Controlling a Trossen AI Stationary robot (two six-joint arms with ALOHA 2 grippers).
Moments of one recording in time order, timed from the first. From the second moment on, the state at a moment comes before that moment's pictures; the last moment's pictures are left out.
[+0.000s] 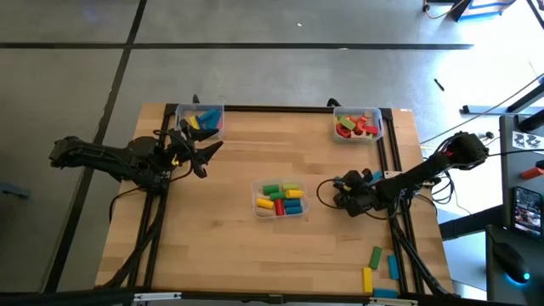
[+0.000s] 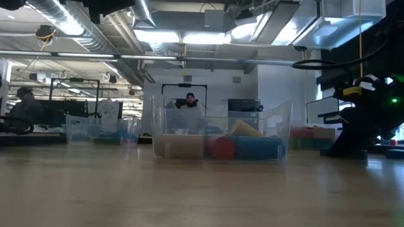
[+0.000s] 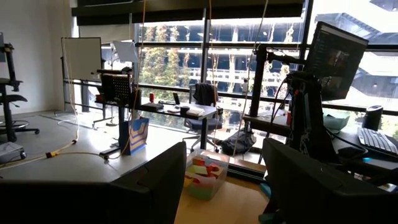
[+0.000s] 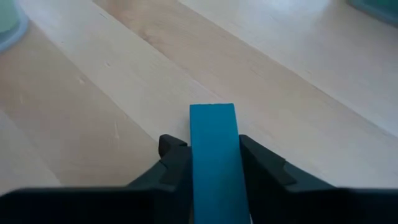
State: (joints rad) left arm -0.12 0.62 0.48 0.35 -0.56 0.04; right arm 0.40 1.31 0.25 -0.22 0.72 1.14
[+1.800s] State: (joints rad) left arm -0.12 0.62 0.48 0.35 -0.56 0.04; right arm 0.21 1.31 0.77 -0.27 0.74 0.47
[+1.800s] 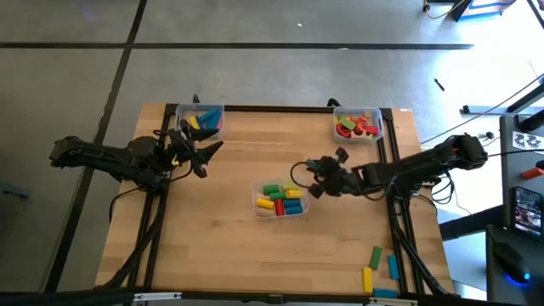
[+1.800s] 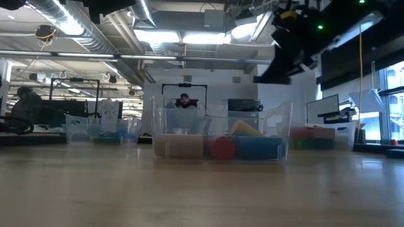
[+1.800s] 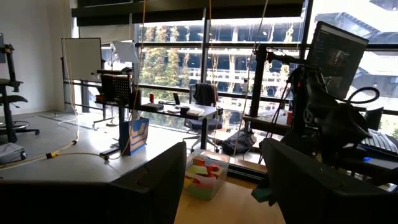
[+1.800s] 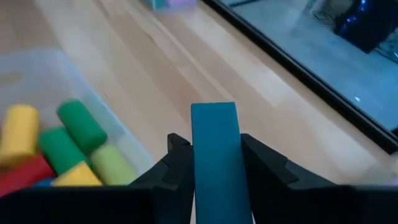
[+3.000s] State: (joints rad) left arm -0.12 0.62 0.48 0.36 -0.56 0.05; right arm -0.22 2.16 1.51 0.46 0.19 0.04
